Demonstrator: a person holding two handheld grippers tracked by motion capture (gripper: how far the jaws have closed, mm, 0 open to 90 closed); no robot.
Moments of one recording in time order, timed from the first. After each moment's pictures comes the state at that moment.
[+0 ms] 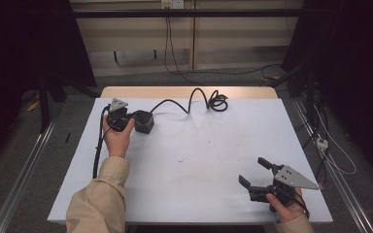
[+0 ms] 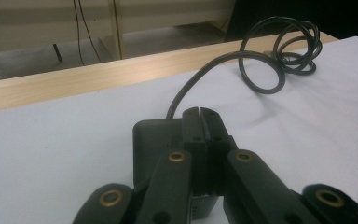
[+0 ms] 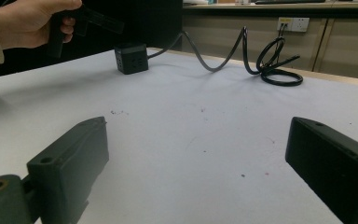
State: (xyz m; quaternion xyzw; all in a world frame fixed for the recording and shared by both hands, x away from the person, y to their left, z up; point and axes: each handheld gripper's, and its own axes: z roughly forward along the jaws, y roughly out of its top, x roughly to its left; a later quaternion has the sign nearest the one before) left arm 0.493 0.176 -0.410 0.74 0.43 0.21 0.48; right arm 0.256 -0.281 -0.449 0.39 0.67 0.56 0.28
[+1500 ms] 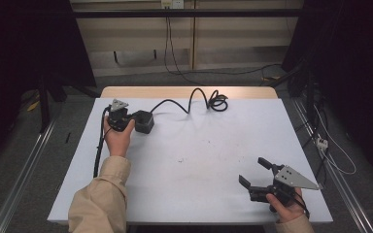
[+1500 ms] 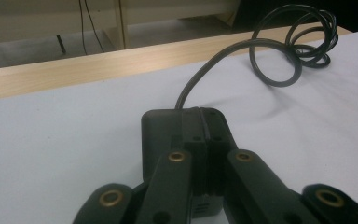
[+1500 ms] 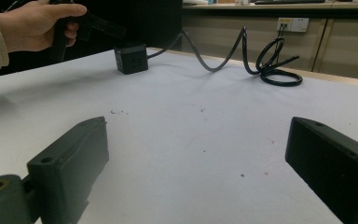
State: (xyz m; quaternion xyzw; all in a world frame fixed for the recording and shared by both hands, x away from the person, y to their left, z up) left arm 0.499 0.176 -0.419 0.74 0.44 0.21 0.47; right arm 0.256 -0.281 -0.448 0.39 0.67 0.56 0.28
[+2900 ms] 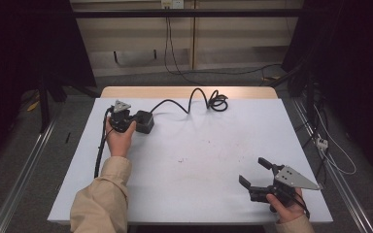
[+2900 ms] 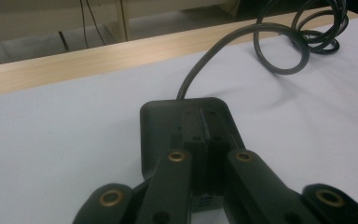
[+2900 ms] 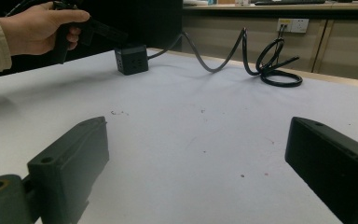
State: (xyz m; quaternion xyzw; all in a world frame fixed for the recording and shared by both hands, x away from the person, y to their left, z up) left arm 0.499 0.173 -0.423 0.75 0.43 0.22 0.45; right arm 0.255 -0.281 -0.448 0.39 0.67 0.56 0.28
